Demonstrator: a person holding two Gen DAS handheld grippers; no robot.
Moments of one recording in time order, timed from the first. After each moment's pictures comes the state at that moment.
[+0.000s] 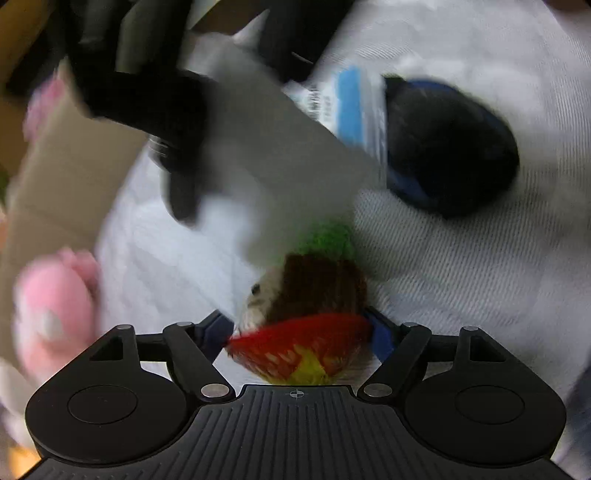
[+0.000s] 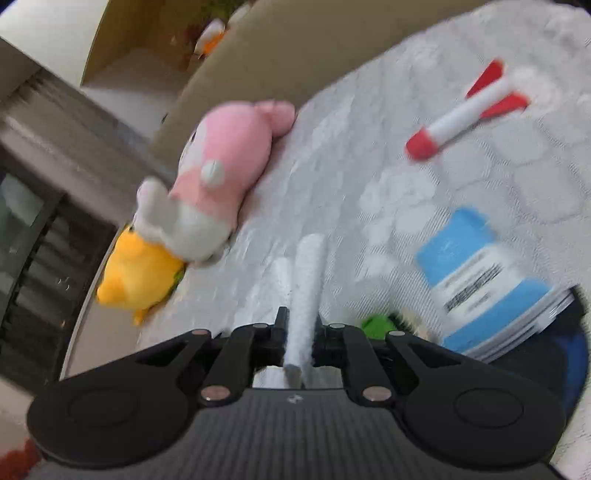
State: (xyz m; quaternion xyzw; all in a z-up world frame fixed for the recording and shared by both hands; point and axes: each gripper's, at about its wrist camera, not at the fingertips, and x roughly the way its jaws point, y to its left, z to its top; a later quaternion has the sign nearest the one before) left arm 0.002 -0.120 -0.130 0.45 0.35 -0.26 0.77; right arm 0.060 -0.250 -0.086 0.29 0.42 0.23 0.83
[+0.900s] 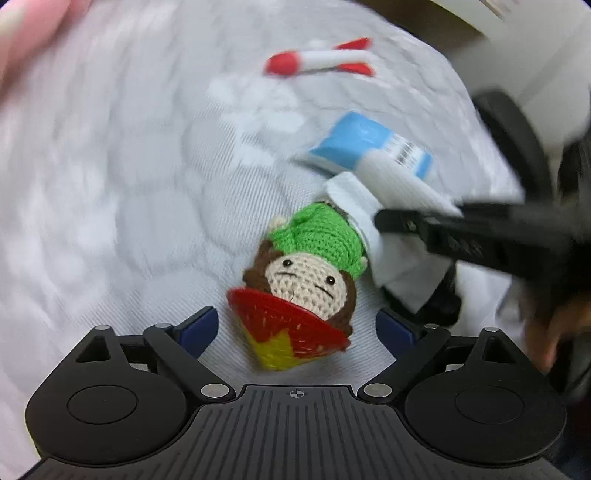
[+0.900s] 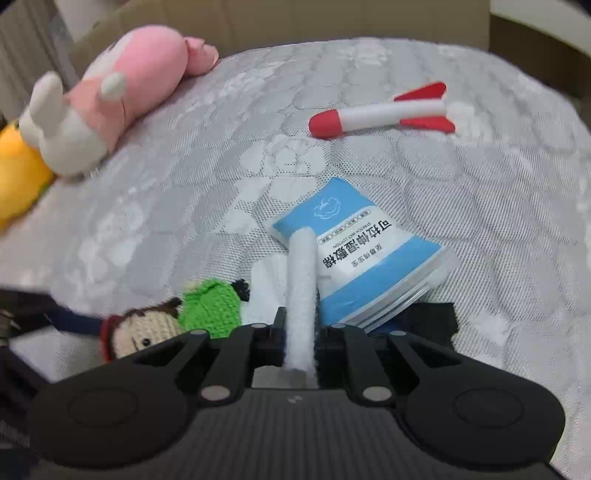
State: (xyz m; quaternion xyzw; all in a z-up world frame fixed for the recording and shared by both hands) left arm 0.087 -0.048 -0.110 -0.02 0.60 -0.26 0.76; right arm 0.061 -0.242 -0.103 0.09 0.47 0.09 0.87
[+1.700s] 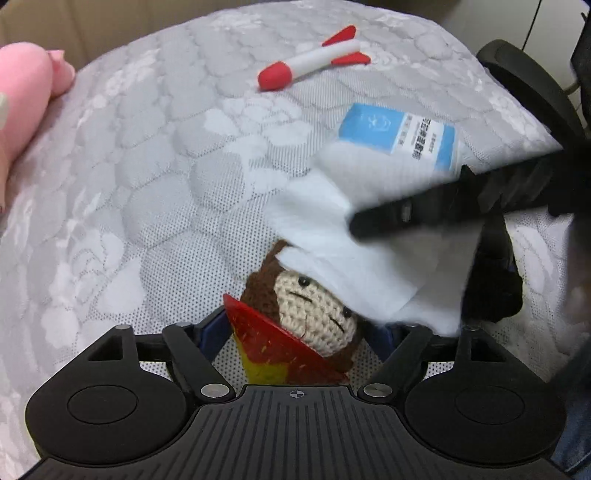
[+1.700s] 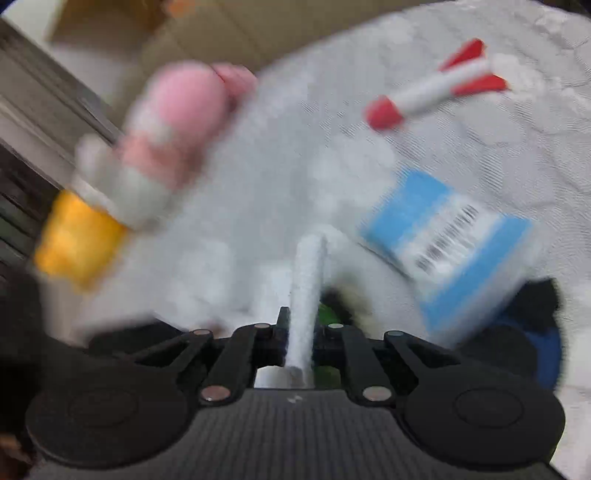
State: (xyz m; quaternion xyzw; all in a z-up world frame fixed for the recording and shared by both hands) left arm 0.084 -0.084 -0.108 0.17 0.51 -0.24 0.81; right arm 0.081 -0.240 -0.109 0.21 0.47 0.16 0.84
